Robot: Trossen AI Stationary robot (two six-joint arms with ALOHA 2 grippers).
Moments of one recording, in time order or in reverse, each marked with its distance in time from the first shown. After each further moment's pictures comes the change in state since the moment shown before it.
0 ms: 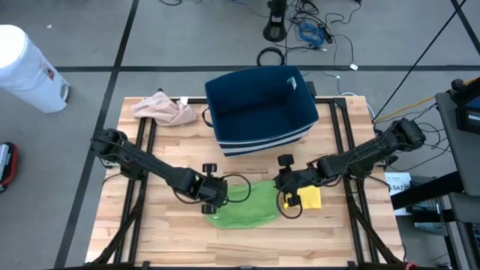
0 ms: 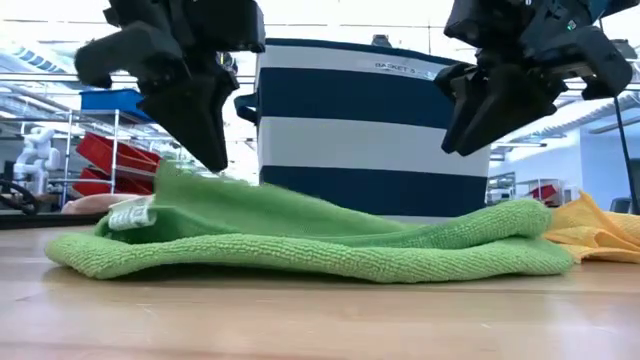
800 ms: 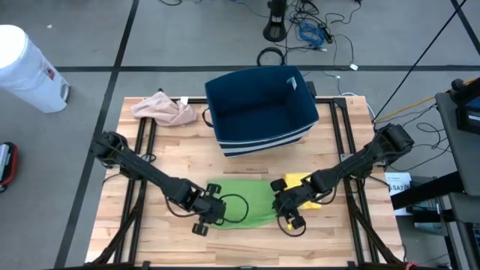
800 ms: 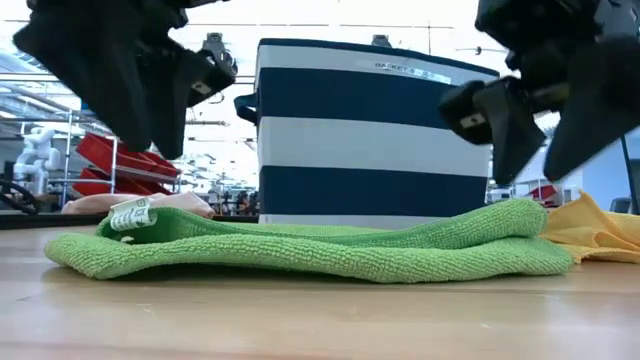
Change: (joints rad) left arm -0.108 0.022 0.000 0.143 0.281 0.077; right arm 0.122 0.176 0.000 0.209 -0.295 0.058
